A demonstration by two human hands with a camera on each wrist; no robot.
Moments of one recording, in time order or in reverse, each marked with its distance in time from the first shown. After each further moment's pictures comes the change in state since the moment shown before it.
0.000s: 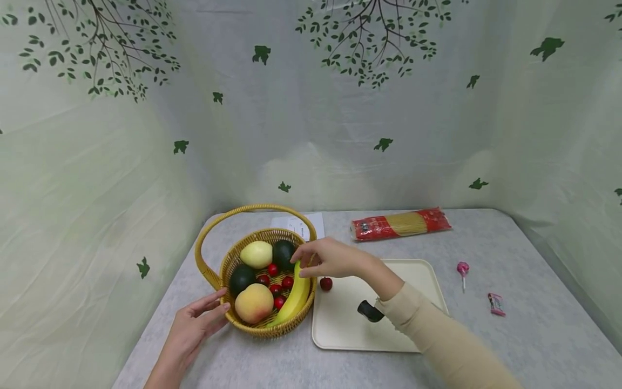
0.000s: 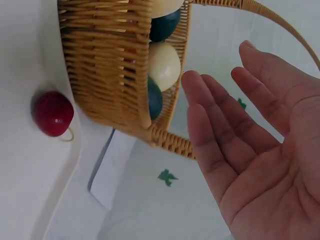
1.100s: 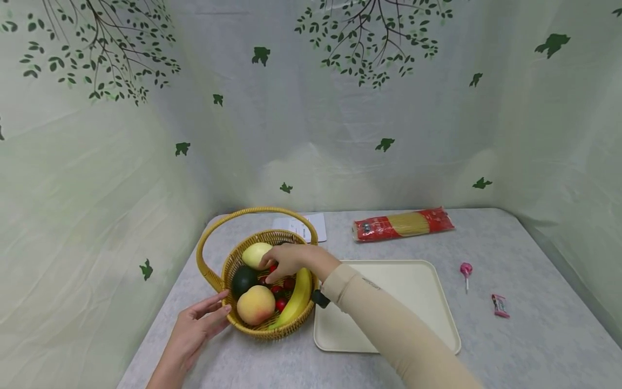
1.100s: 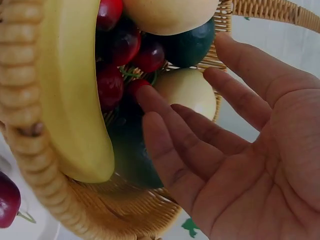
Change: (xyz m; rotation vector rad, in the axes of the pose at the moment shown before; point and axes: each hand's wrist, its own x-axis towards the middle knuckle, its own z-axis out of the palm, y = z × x) left_hand -0.004 0.003 -0.001 0.008 -0.001 0.004; right_hand 0.101 -0.013 0.034 -0.157 -0.252 0.133
